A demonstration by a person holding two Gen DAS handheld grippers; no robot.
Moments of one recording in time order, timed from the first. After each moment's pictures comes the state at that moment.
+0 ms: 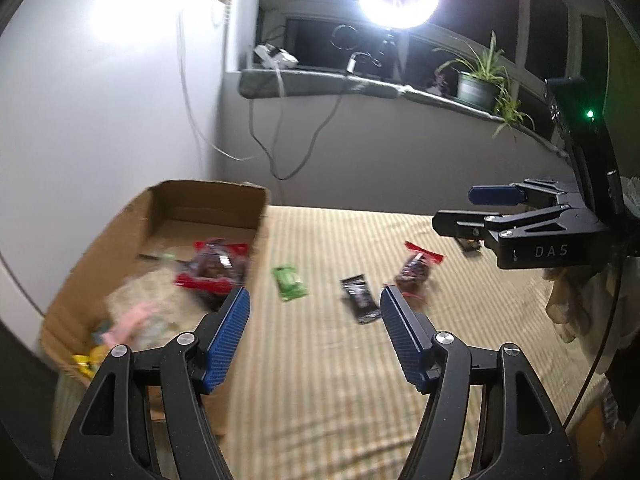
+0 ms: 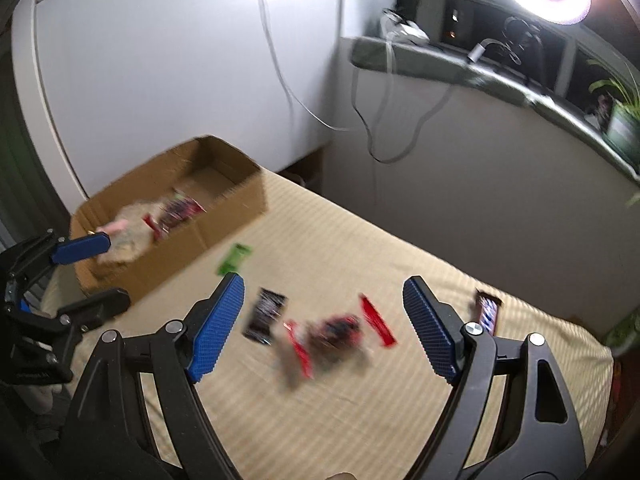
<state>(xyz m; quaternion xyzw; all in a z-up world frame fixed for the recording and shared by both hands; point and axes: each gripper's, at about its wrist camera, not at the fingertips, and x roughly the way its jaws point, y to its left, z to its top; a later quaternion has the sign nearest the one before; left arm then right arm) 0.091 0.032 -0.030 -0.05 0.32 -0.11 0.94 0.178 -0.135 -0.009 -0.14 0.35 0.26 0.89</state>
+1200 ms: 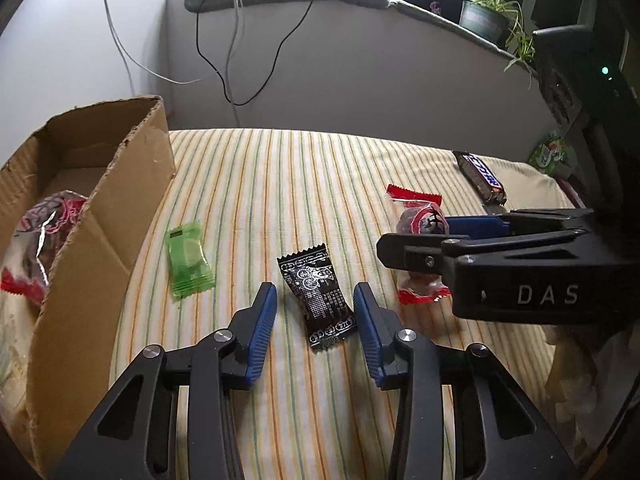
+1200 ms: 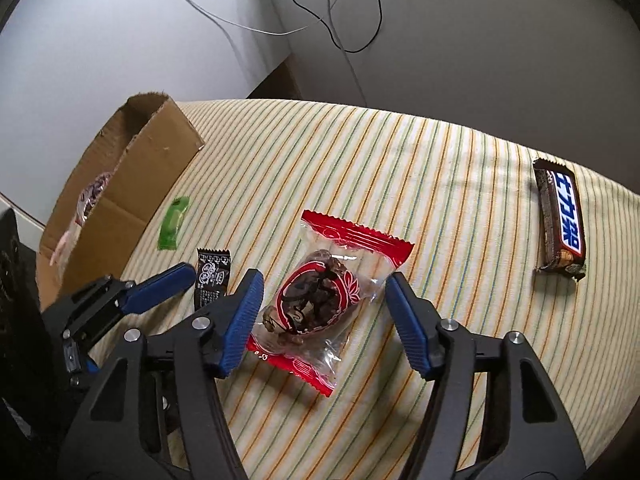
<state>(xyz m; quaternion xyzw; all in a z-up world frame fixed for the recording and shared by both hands) 0.175 -0.034 -0.097 -0.04 0.43 -0.14 0.89 0.244 -0.142 -0.111 -0.01 0.51 0.22 0.83</state>
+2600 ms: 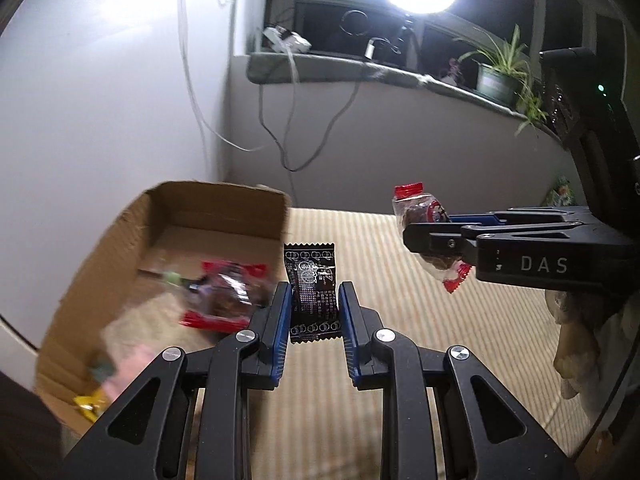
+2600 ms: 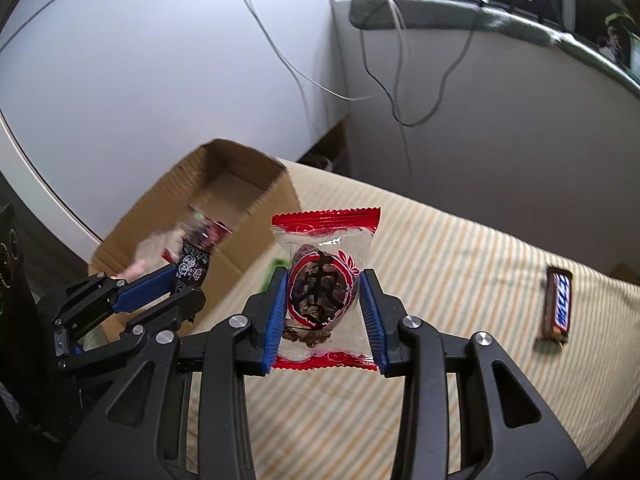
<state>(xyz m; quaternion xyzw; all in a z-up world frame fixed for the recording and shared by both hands) 0.138 0.052 -0.034 -0.05 0.34 -0.09 0.94 0.213 -0.082 -0.025 -0.05 0.42 0.28 0.86</state>
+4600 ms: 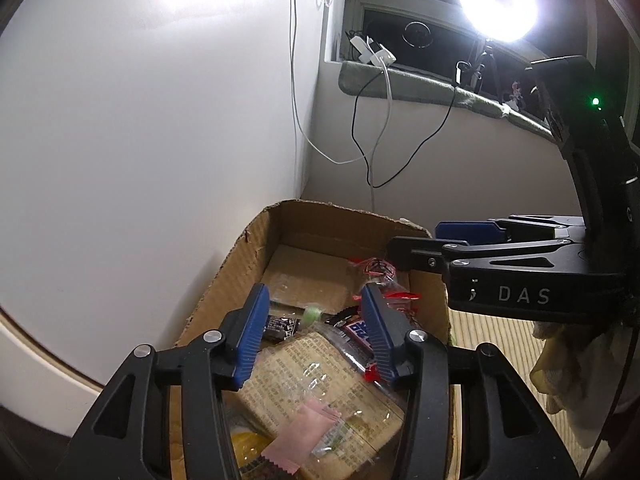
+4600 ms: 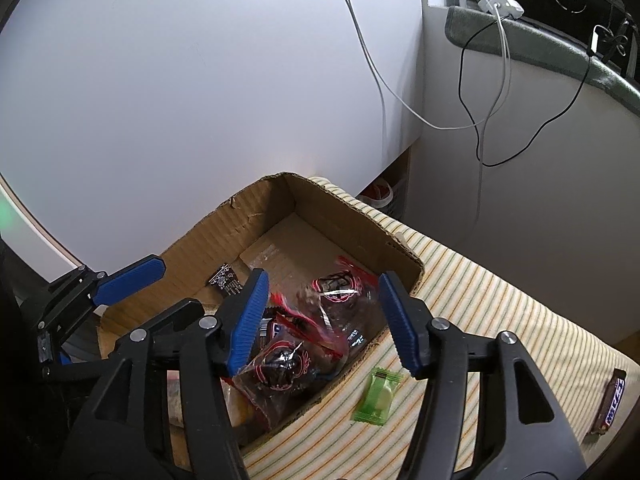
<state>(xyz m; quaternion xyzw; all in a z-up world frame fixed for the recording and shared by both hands) 0.166 0.147 -0.036 -0.07 0.34 0.00 0.94 0.258 0.044 -0.034 -0.09 0.41 0.34 0.84</state>
